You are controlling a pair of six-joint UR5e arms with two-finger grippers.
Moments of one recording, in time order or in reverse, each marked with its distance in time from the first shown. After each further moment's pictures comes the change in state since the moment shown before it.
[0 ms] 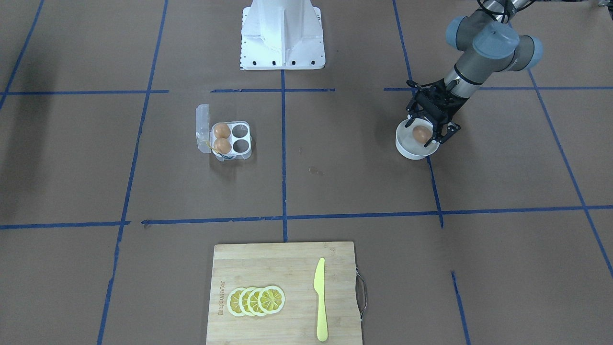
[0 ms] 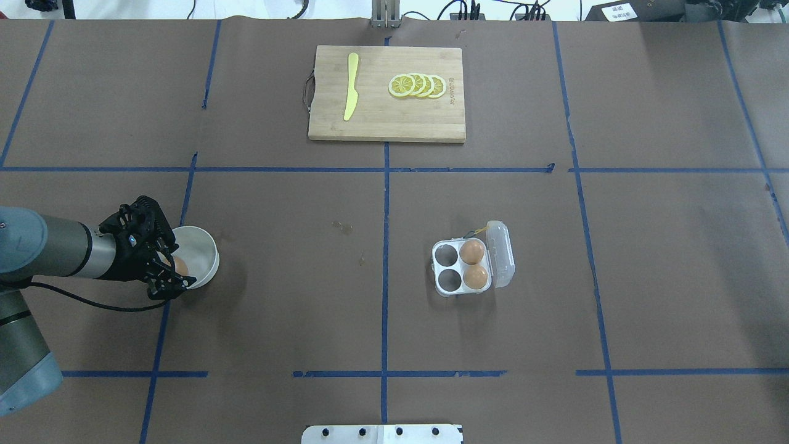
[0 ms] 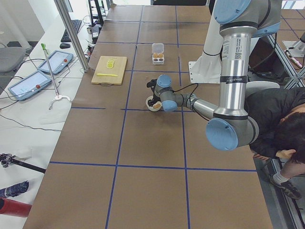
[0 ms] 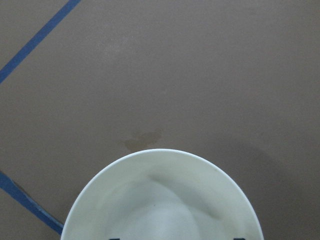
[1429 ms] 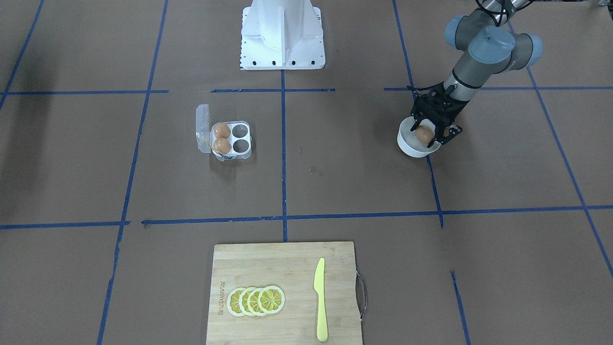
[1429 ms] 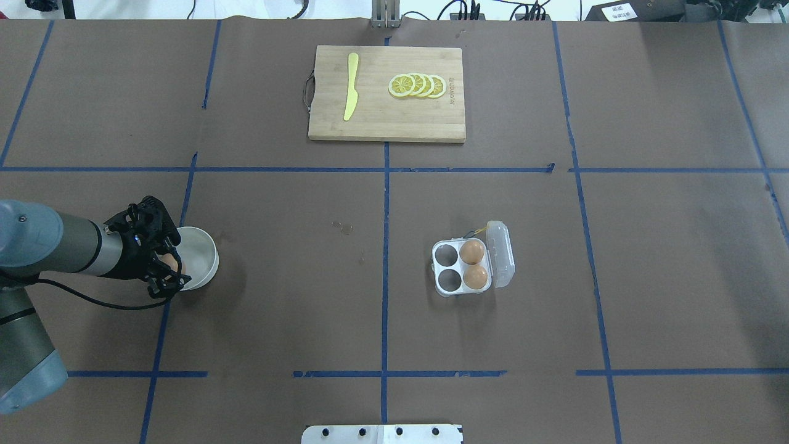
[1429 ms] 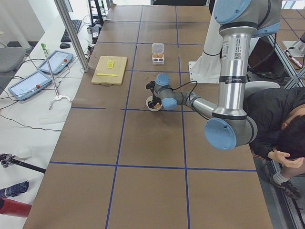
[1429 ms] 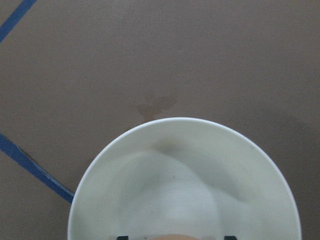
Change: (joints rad) left arm -0.004 -0.017 -0.020 0.130 0.008 0.041; right arm 0.000 0.000 -0.002 0.000 0.000 0.000
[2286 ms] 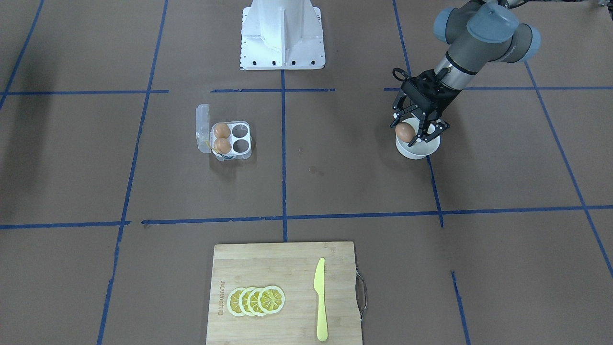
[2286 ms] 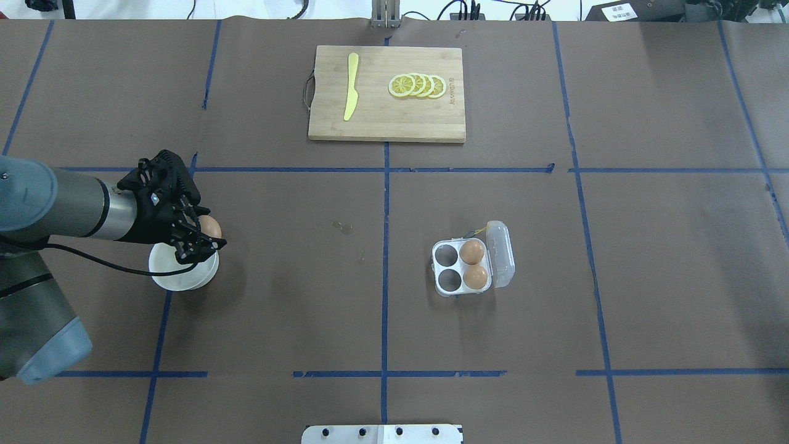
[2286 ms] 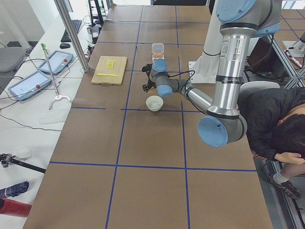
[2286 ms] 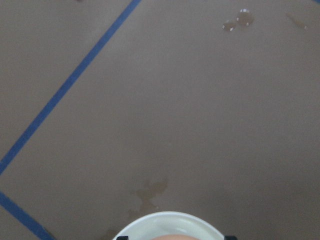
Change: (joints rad) left arm -0.064 -0.134 -0.076 0.002 -0.041 -0.035; right arm 0.000 0.000 0.000 0.000 0.000 0.000
